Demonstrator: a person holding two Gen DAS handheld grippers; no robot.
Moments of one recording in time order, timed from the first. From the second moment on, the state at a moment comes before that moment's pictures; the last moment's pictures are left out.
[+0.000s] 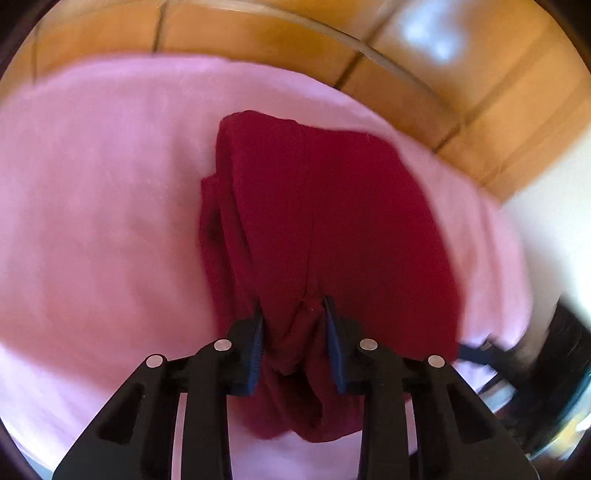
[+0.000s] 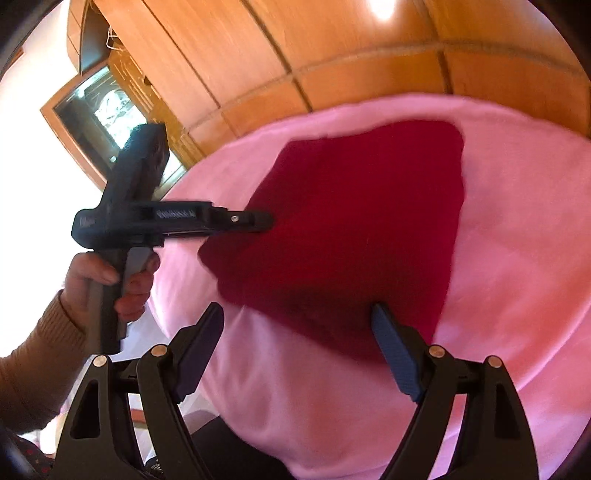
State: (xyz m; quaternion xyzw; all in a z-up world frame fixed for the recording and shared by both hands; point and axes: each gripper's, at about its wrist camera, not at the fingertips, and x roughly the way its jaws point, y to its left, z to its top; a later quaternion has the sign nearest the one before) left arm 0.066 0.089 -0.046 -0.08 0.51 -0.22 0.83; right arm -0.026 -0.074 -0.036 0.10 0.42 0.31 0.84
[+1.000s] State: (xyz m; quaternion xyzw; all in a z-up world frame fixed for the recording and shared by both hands) left arm 0.093 0.115 -0.079 -0.26 0.49 -0.26 0.79; right arm 0.114 -0.150 -0.062 0.27 0.44 0.26 0.81
